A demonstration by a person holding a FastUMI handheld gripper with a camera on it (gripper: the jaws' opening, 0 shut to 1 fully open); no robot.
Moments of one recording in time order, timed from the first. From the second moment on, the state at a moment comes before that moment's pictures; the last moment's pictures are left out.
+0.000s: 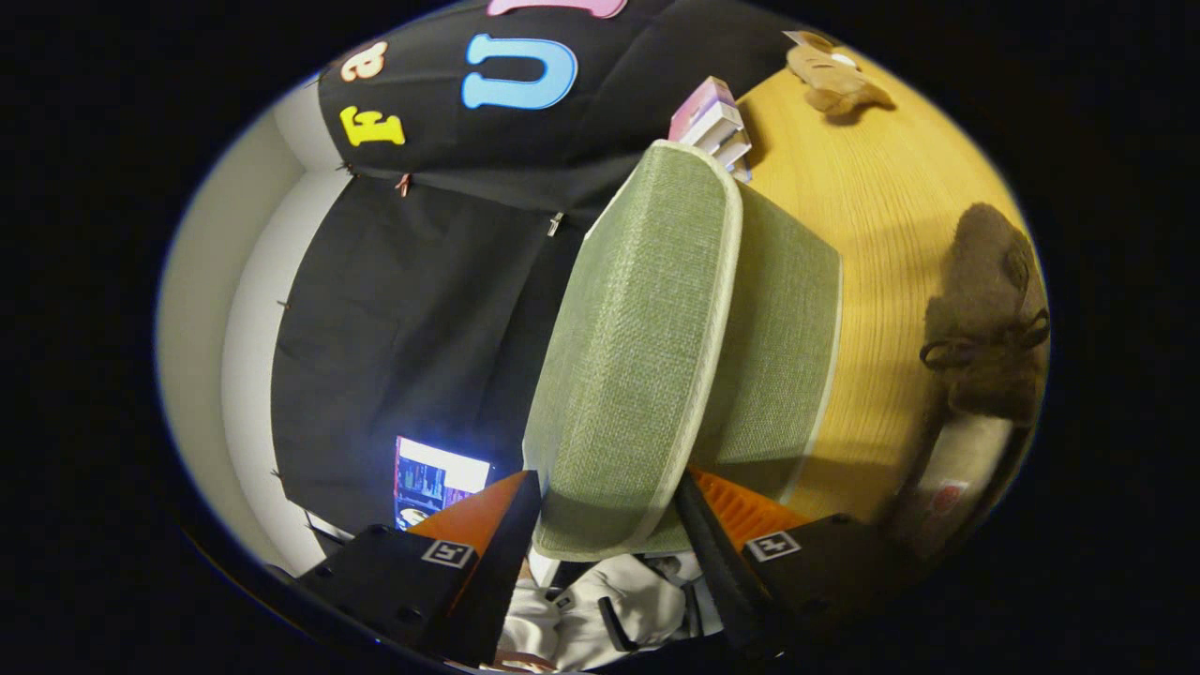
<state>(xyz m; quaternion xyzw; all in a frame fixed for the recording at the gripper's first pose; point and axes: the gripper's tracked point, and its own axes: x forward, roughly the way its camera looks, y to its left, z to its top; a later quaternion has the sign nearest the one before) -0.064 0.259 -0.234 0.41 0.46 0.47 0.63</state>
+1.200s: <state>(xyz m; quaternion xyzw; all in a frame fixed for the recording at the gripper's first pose) -0.070 0.237 -0.231 0.42 0.54 0.45 0.58</state>
